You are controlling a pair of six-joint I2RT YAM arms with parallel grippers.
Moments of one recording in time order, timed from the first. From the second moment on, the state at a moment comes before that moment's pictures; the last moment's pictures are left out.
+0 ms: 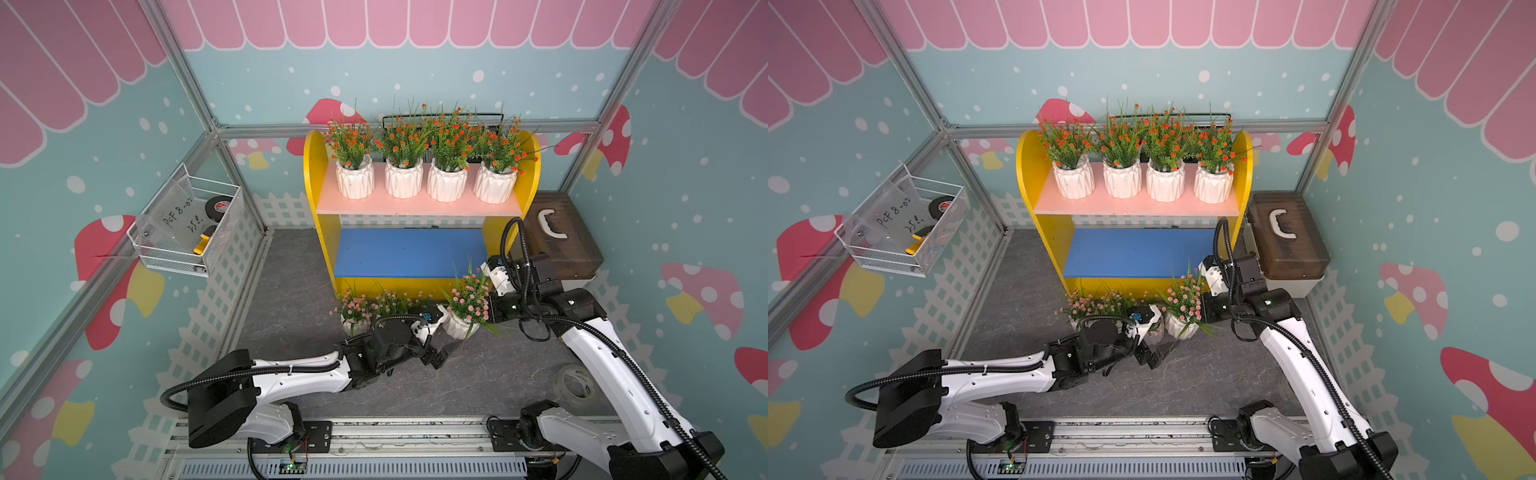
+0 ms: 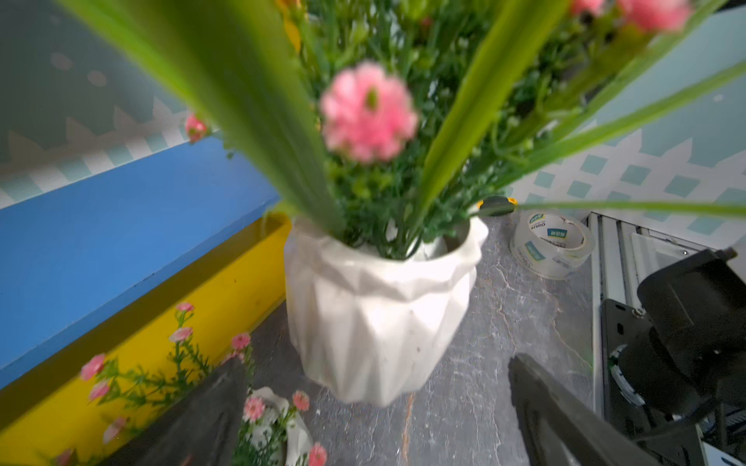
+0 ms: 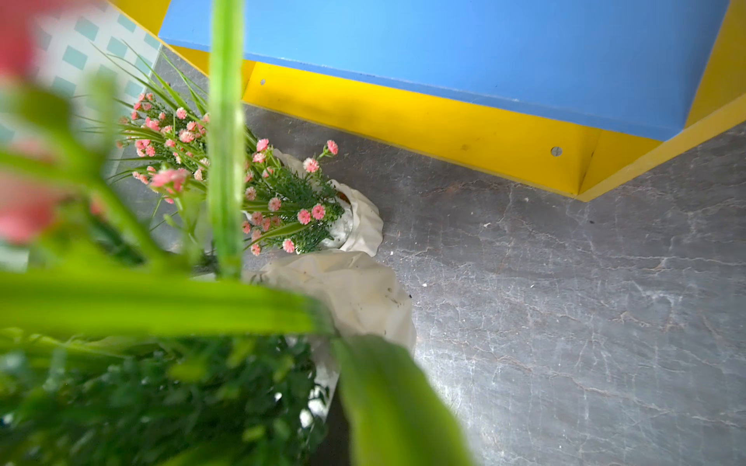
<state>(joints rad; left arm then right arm) -1.12 1.41 0.75 0.45 -0.10 -0.03 0.30 1.08 1.16 -1.00 -0.35 0.11</state>
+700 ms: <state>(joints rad) -1.14 1.60 0.91 0.49 -0.16 0.00 0.30 1.05 1.16 -1.03 -0.40 0.11</state>
